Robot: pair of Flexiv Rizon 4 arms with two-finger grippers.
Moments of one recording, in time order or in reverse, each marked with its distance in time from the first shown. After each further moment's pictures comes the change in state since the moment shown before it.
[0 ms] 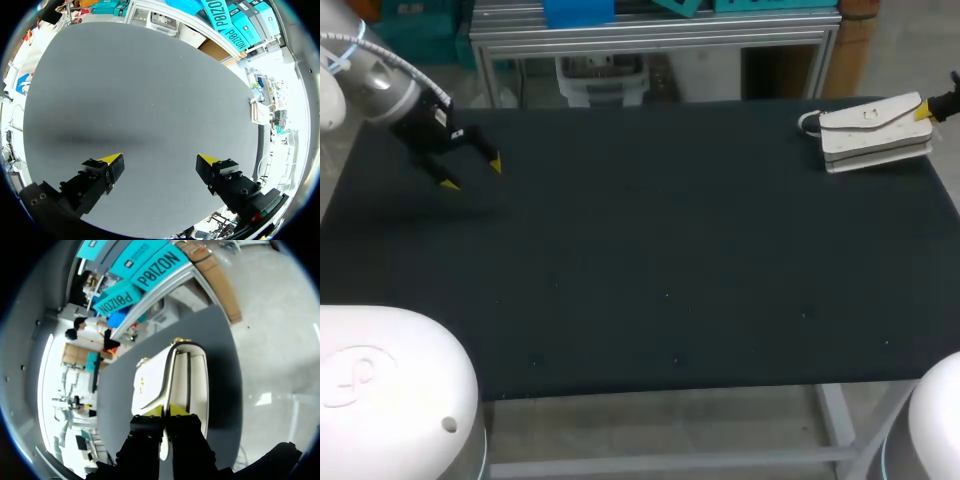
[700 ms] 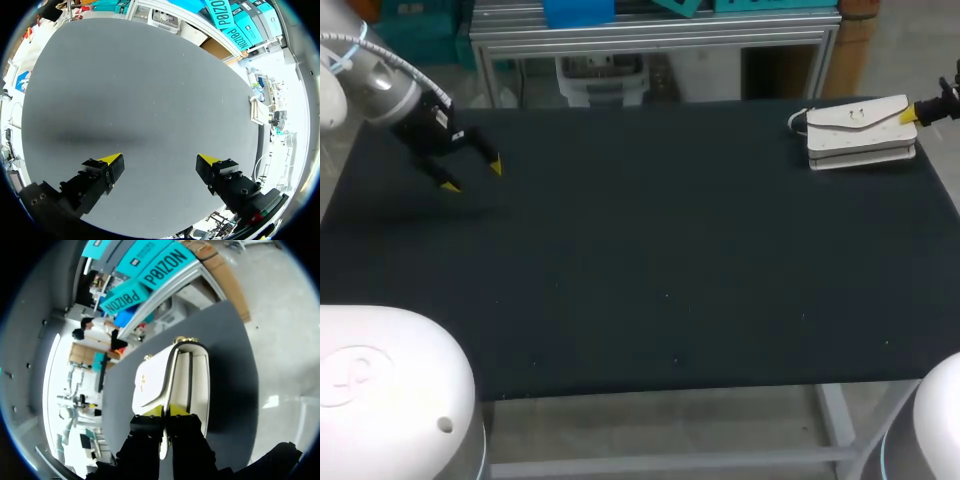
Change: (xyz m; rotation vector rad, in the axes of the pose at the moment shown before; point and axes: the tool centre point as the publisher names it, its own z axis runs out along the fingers) left arm -0.003 0.000 0.005 -0.019 0.006 -0.012; right arm 0.010 -0.008 0.020 -0.009 0.070 -0.012
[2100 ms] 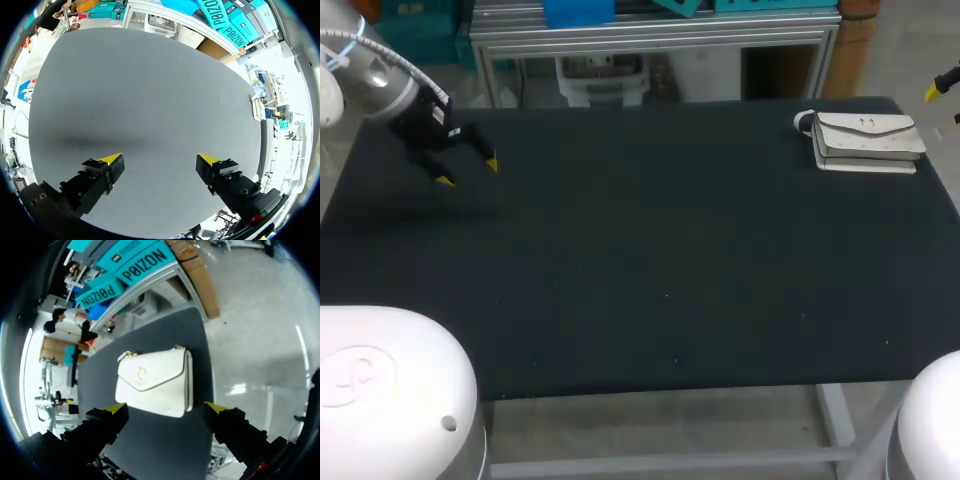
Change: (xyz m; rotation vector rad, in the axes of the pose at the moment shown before) left arm 0.000 -0.003 -0.015 0.029 -0.038 0.060; right arm -0.009 0.005 -0.073 0.116 -0.318 0.020
